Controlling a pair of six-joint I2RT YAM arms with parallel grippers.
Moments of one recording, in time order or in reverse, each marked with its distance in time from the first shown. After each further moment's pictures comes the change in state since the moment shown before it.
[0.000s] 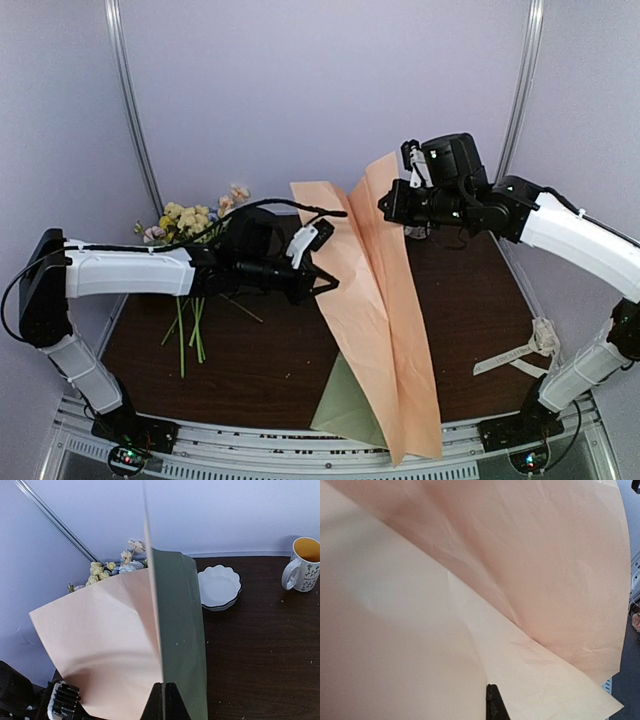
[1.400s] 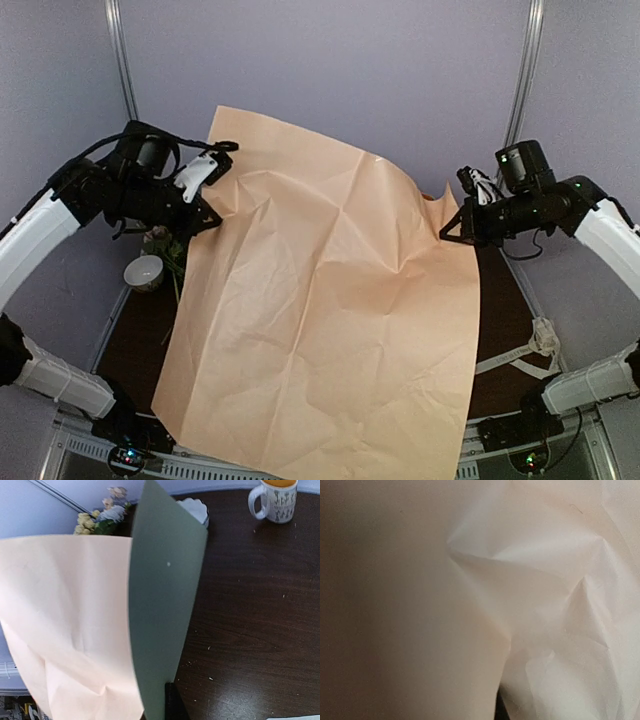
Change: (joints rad) left arm 0.233 -0.382 0.430 -1.017 -0.402 0.311; right arm -0.362 -0.245 -0.062 -0.427 -0.491 -0.160
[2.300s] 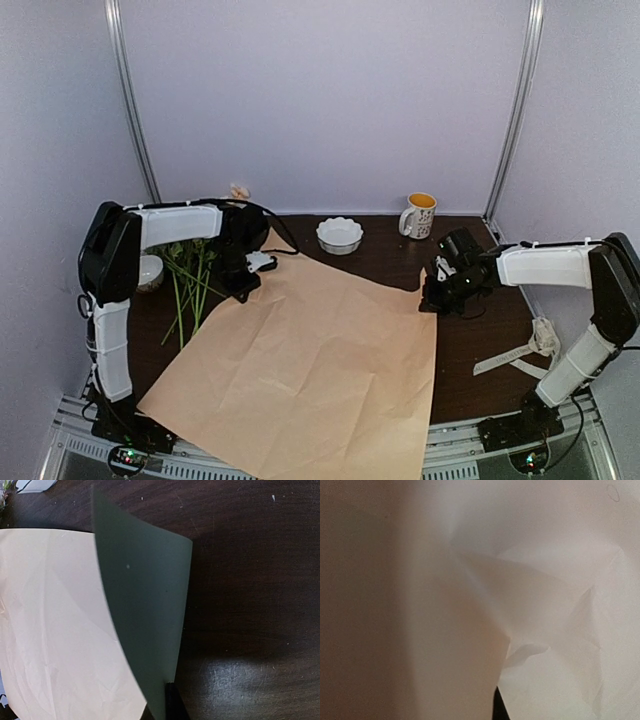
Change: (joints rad) left arm 0.108 0.817 0.071 -0.089 -0.021 0.054; right arm 0.006 0.357 -0.512 0.514 0.120 0.200
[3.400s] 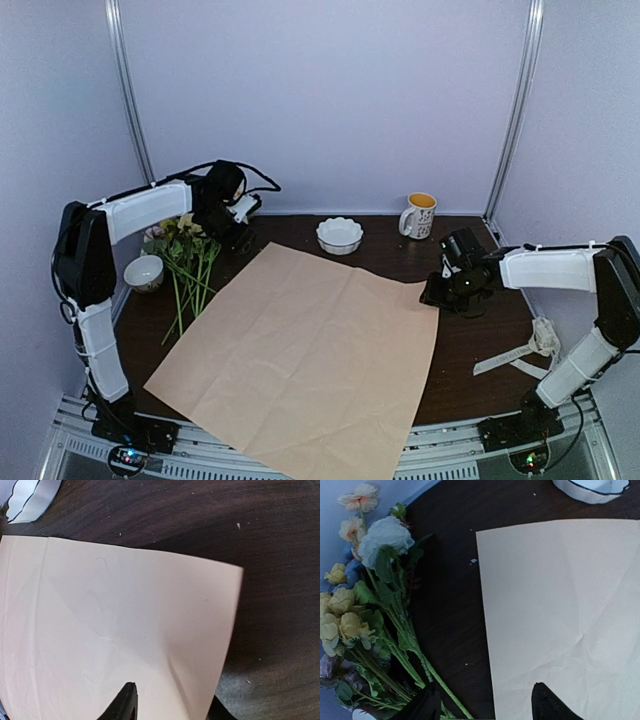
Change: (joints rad) left arm 0.094 -0.075 0.110 0.214 -0.083 -0.027; right arm 0.006 -0.008 -0.016 0.056 0.146 0.051
